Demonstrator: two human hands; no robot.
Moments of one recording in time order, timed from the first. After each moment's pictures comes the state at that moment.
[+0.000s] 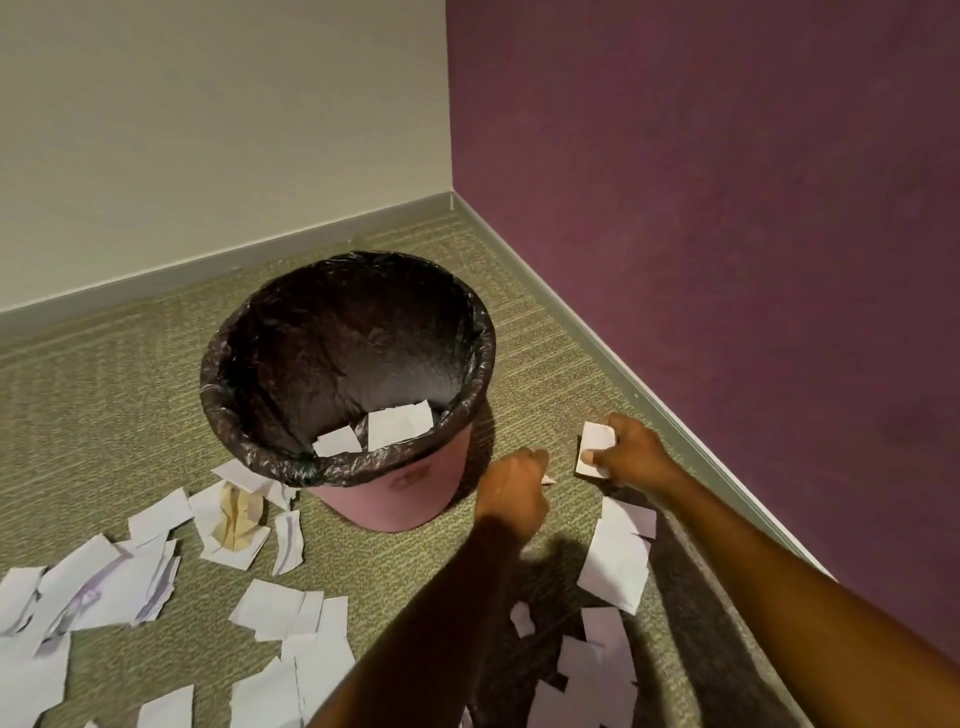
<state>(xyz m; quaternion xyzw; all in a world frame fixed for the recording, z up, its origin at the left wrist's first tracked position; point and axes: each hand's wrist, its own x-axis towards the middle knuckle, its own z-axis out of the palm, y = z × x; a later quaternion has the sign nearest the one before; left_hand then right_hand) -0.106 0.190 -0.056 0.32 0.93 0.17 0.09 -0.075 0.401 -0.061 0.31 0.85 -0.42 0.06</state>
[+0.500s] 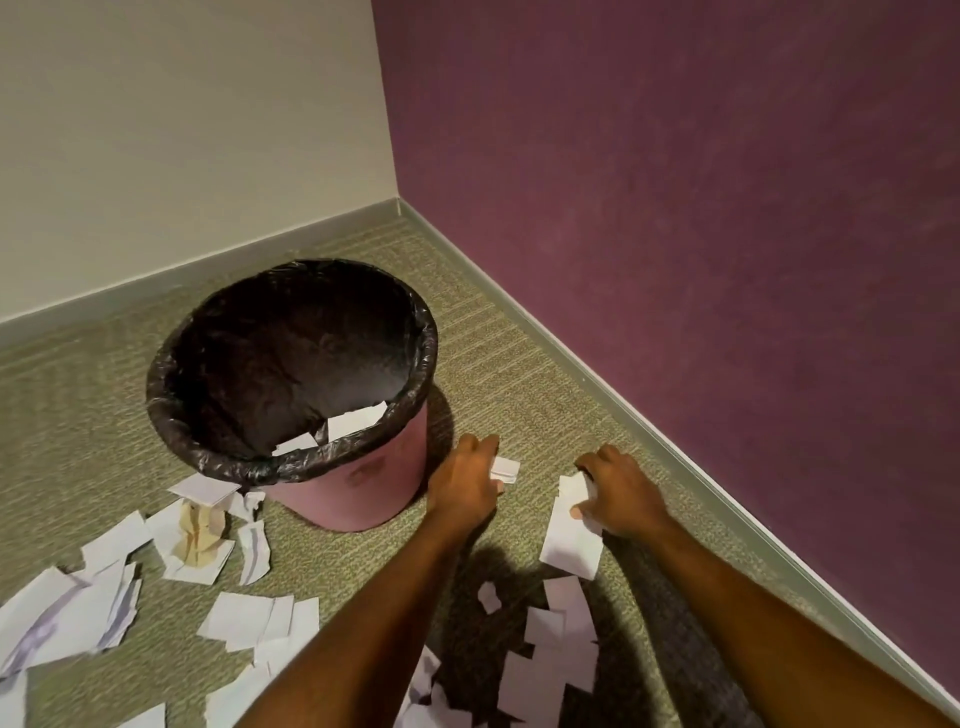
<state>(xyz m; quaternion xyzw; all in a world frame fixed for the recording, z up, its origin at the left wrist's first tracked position) -0.112 0.179 -0.069 0.30 0.92 0.20 0.15 0.015 0.395 -0.070 0.22 0.95 -0.16 0.13</state>
